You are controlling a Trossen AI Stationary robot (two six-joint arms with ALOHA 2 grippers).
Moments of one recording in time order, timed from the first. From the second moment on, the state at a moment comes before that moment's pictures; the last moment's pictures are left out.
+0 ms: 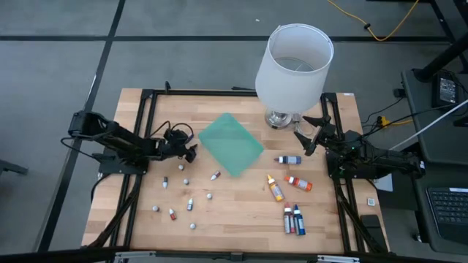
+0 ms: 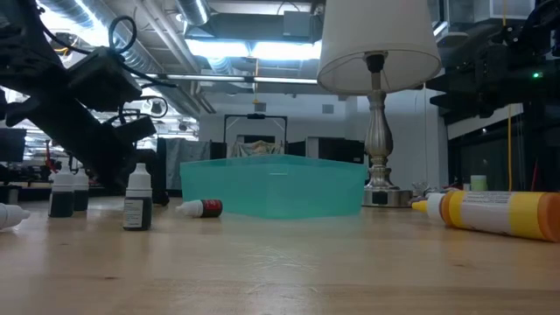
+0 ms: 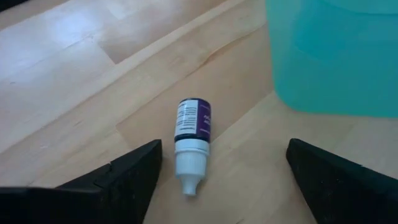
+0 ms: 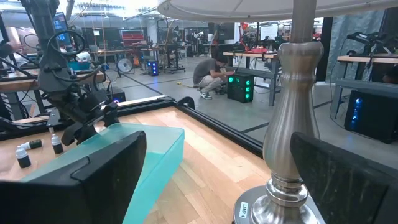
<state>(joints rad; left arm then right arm) 0.04 1.37 0.14 0.35 -0.61 -0.59 -0.15 0.01 0.01 0.08 0.40 0.02</state>
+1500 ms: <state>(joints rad) 0.04 1.35 0.14 0.31 -0.59 -0.64 -0.15 0.01 0.01 0.08 0.40 0.02</state>
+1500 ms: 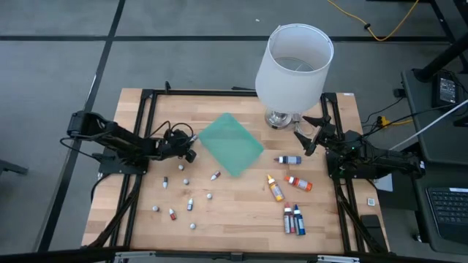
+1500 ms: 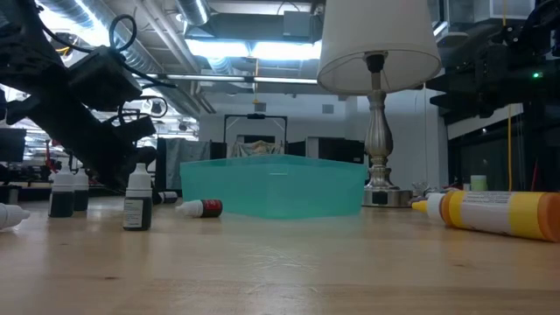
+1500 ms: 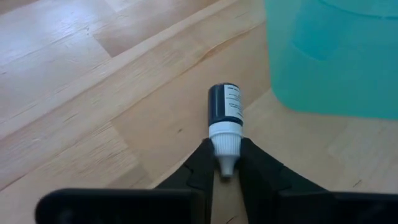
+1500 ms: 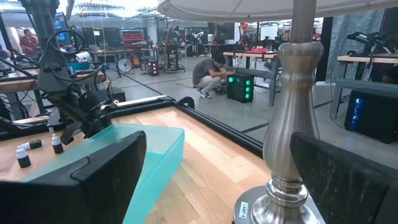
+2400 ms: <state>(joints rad) 0.09 0.95 0.32 -0.09 -0.74 -0.49 -0.15 0.01 0.01 0.08 0.40 0.02</state>
